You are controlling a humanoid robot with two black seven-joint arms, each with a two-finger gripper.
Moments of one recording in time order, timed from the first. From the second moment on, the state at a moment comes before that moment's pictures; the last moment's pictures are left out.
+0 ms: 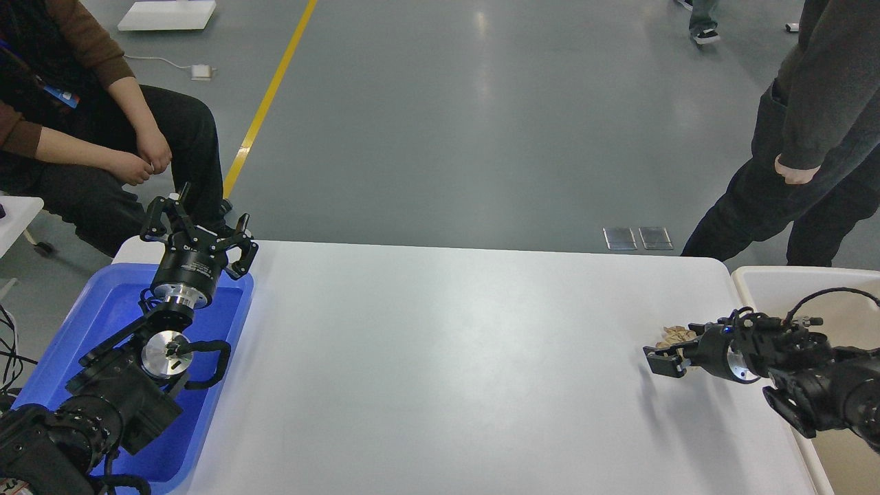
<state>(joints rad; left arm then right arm) -0.71 0.21 -0.76 -0.22 -0.11 -0.63 -0.56 0.87 -0.29 -0.69 0.25 -1.14 -0.19 0.49</state>
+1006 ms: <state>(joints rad) -0.71 0.21 -0.76 -0.22 -0.11 -0.63 -0.56 0.85 -0.28 -0.68 0.19 -0.95 -0.22 0.53</state>
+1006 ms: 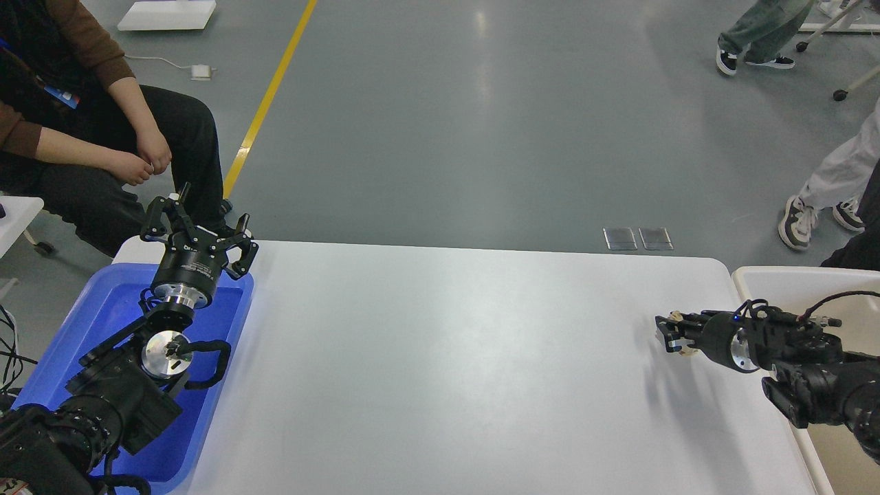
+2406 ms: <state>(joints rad) -0.71 0.21 -0.76 -0.22 -0.11 -0.63 -0.56 1.19 -0.65 -0.28 0.10 -0.28 0.39 0.53</state>
